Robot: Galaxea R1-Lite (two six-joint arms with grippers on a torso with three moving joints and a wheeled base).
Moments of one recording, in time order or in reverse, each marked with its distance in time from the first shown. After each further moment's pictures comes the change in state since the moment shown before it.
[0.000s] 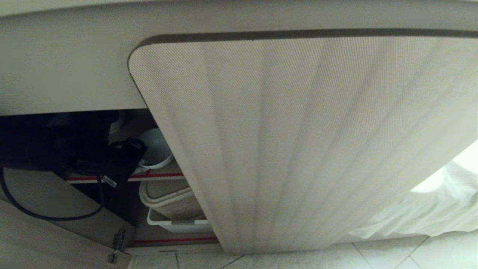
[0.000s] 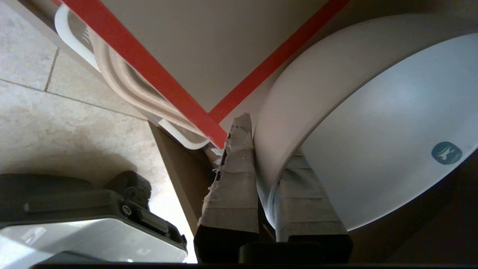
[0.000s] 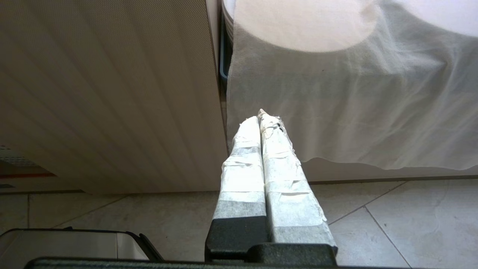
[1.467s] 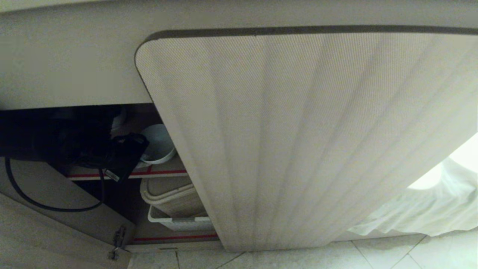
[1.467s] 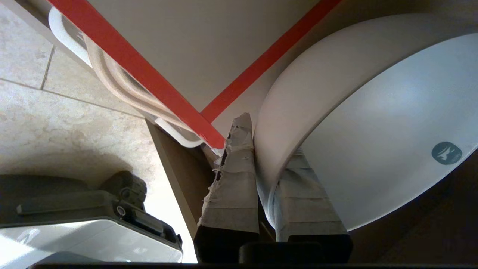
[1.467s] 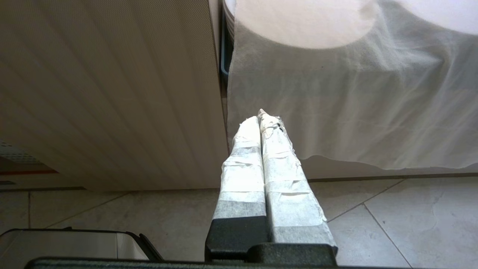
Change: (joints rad) left arm 0.000 0.020 -0.078 0.047 -0.010 -0.003; right arm 0.000 0.000 0.000 0.000 0.000 0.000
